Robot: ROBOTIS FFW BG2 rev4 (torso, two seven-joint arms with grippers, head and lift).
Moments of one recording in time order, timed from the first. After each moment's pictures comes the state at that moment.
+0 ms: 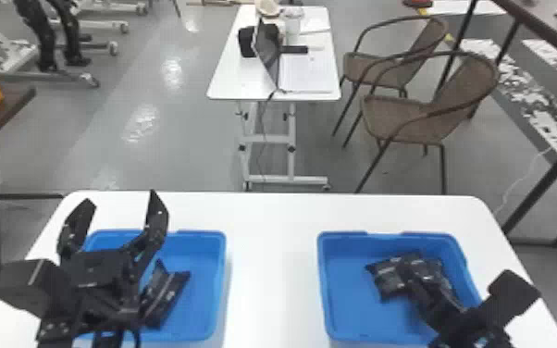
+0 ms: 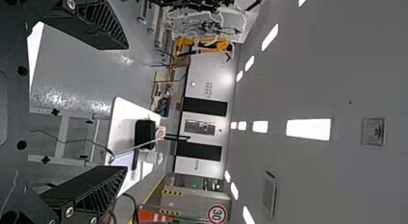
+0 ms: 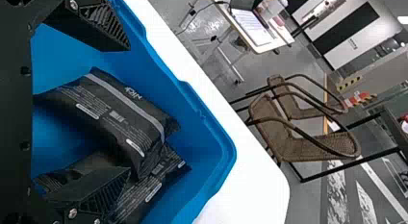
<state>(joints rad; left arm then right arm) 0.45 0.01 0.04 -1.96 0.14 -0.21 0.04 0.26 -0.03 -0.09 -1.61 -0.70 0.25 -0.15</state>
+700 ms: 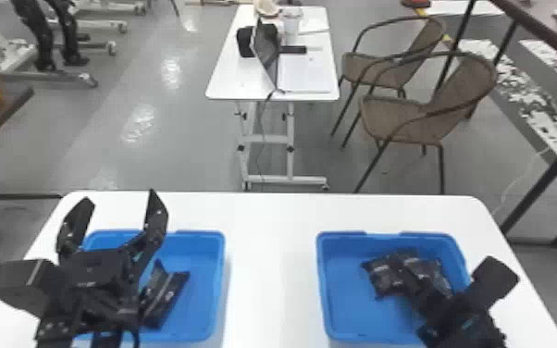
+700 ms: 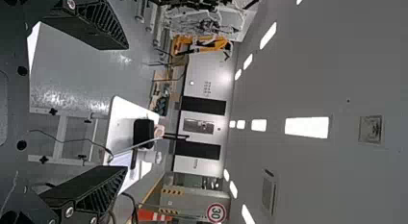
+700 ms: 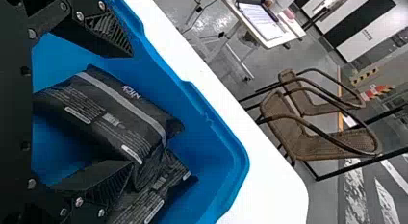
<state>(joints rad) 0.45 0.02 0.04 -1.95 0.14 -0.22 0.04 0.16 -0.04 -0.08 -1.51 -0.73 0.29 -0.17</state>
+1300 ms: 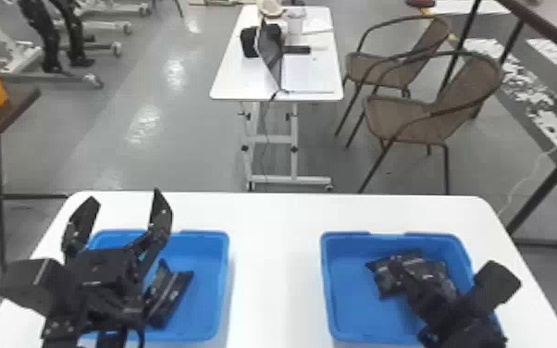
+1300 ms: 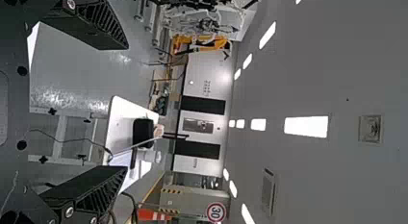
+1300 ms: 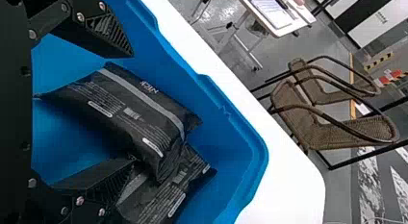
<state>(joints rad) 0.45 0.02 0.04 -1.95 0.13 -0.22 0.04 0.17 -0.04 -0.06 -1.53 -0.78 0.31 -0.24</state>
